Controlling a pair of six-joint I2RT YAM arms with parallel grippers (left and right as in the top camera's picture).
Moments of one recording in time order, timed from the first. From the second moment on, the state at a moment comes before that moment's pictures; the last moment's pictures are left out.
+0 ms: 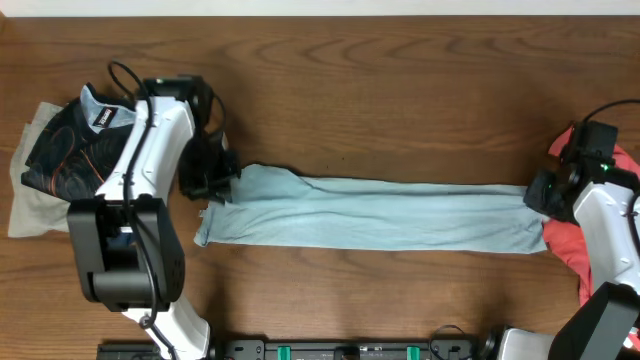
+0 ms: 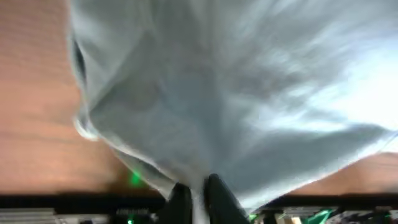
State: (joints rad) left arm -0.03 1.88 1.42 -1.44 0.20 -0.23; right arm -0.32 1.48 0.95 -0.78 0.18 0.19
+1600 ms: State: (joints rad) left arm -0.20 1.88 1.31 -1.04 0.23 -0.26; right arm -0.34 1.55 0.81 -0.58 0.08 0.15
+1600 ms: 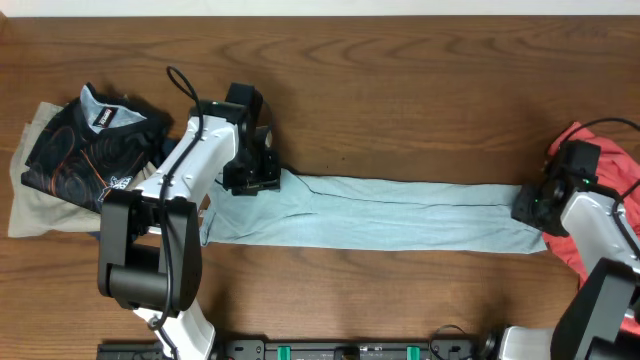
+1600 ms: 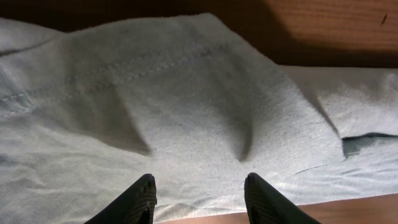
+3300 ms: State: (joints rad) left arm -0.20 1.88 1.30 -1.02 0.23 -0.26; right arm -0.65 1.70 0.84 -0.37 0.03 0.22
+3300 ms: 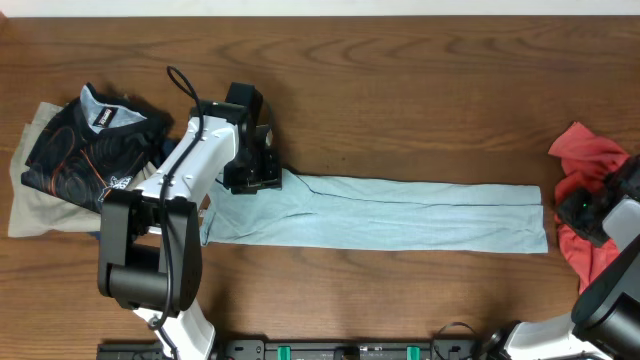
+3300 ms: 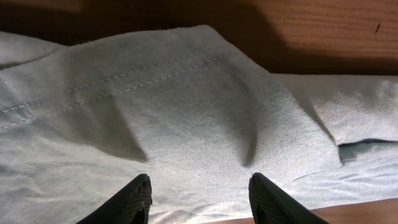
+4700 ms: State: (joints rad) left arm -0.20 1.88 1.30 -1.02 0.23 -0.26; right arm -0.56 1.58 0.72 -0.43 -0.26 -0.10
